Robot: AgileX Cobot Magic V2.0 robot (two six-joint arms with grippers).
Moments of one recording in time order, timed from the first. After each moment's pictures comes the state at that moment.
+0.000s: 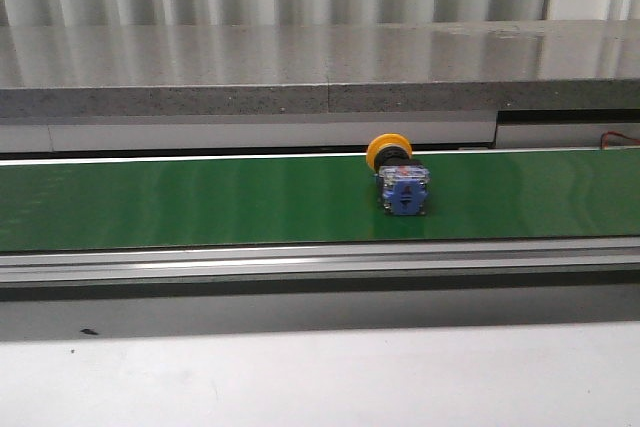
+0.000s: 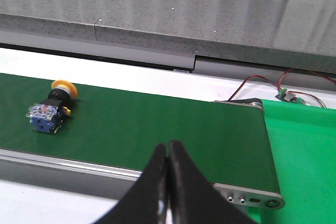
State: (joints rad) left arm -0.09 0.84 -0.74 0.06 0.81 -0.07; right arm 0.10 0.21 -0.34 0.15 0.42 -0.14
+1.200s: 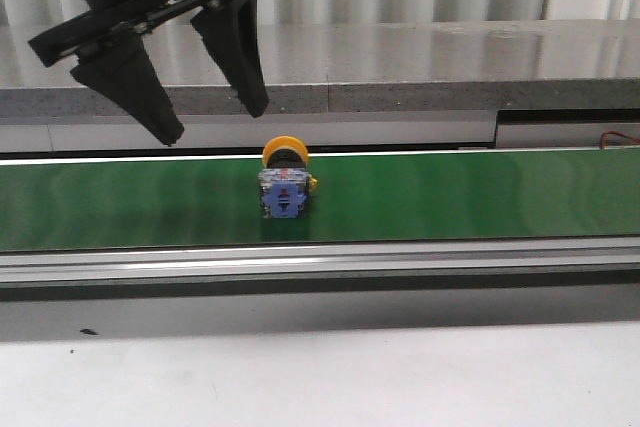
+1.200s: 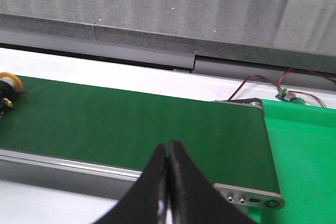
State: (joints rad) left arm -0.51 1.74 -1.44 -0.27 1.06 -0.20; right arm 0.10 0.21 -0.34 0.15 0.42 -0.14
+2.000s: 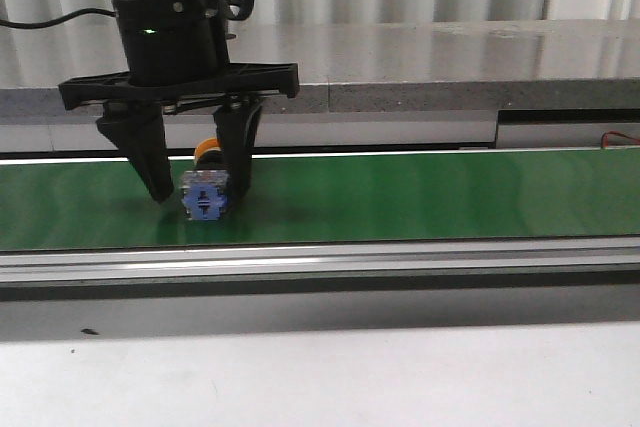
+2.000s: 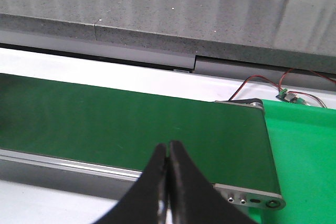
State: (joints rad) left arm -0.56 1.97 -1.61 -0.02 1.20 -0.41; right arm 0.10 0.21 -0.34 0.15 0.42 -0.14
